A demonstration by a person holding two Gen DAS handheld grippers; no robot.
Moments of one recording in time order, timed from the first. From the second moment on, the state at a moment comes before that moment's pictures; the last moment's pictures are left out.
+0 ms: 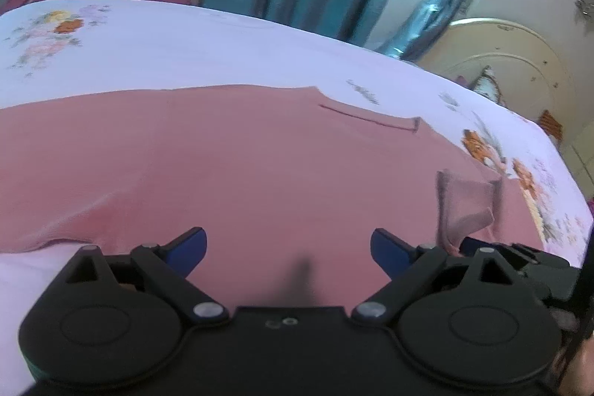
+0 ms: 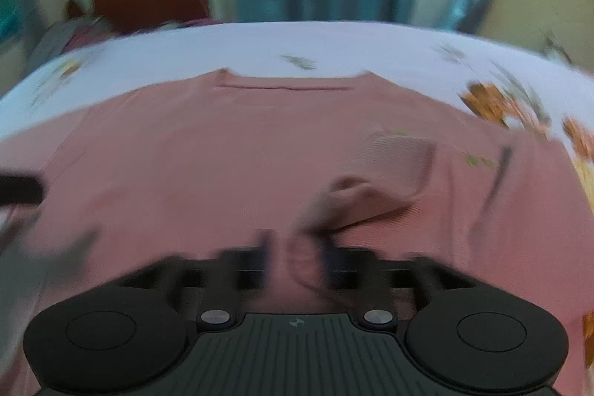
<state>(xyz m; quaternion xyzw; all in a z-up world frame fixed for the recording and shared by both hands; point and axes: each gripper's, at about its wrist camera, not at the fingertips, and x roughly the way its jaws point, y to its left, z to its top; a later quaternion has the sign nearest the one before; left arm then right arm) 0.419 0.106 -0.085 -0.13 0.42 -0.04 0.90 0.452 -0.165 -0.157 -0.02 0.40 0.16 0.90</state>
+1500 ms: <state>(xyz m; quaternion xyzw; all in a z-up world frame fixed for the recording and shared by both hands) 0.454 0.043 -0.118 -0.10 0.32 -0.08 0.94 0.426 -0.369 -0.153 0.12 0.42 0.03 0.90</state>
